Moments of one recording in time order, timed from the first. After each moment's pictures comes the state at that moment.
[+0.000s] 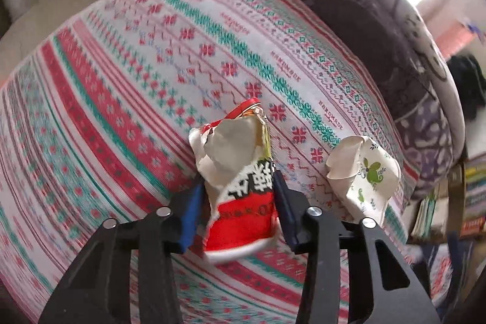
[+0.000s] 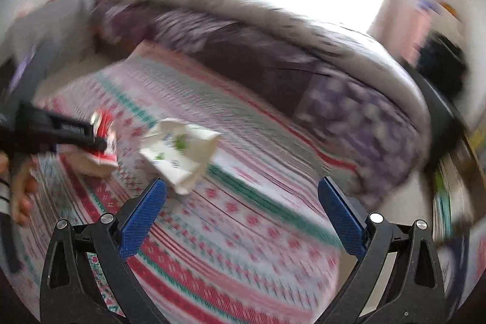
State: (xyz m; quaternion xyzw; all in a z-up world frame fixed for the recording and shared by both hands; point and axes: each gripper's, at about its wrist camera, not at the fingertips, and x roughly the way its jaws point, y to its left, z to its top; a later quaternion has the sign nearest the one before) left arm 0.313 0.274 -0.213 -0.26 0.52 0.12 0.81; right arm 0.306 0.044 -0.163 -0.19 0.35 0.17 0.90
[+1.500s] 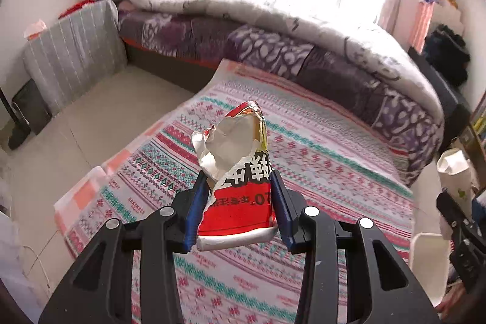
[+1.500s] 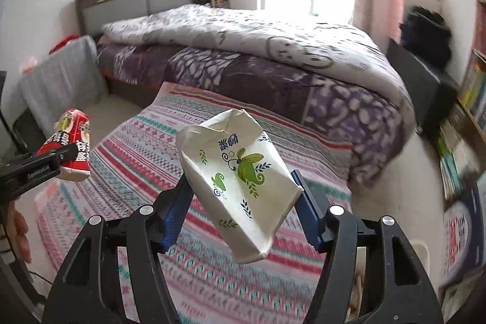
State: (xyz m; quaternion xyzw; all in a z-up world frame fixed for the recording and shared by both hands) left arm 0.154 0.262 -0.061 -0.10 0.38 0.16 0.91; right arm 0.185 0.031 -0.065 -0.04 0.34 0.14 0.93
